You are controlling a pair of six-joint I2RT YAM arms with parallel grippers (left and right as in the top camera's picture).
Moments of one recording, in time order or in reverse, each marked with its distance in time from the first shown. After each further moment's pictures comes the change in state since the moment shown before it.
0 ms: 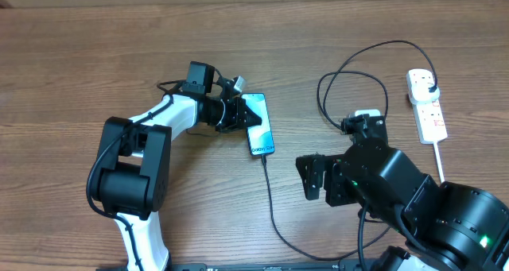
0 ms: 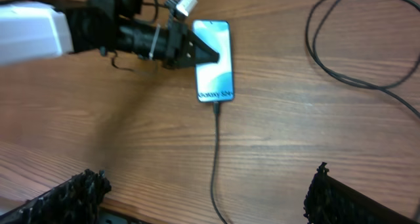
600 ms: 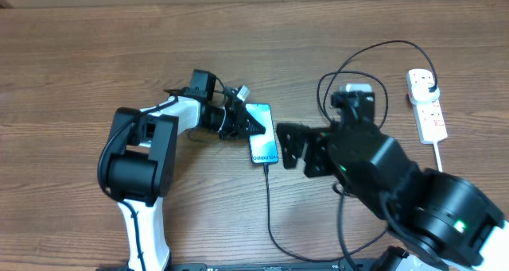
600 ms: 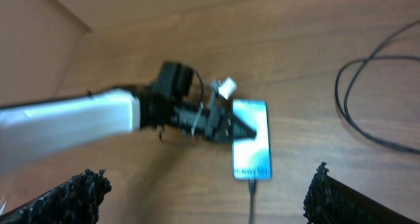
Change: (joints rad) left arm 0.001 0.118 0.005 -0.019 0.170 0.080; right arm 0.000 0.069 0.000 0.277 0.094 0.010
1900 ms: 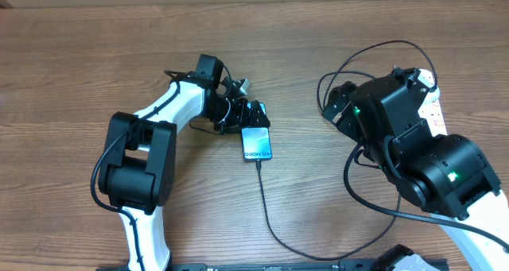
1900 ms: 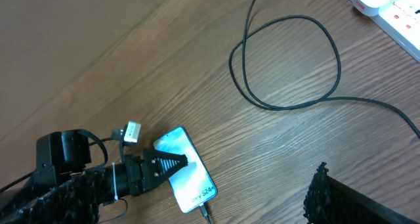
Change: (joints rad) left arm -0.027 -0.060 0.158 -0.297 -0.312 0.029; right arm -0.320 0.062 0.000 -0.158 0.036 0.303
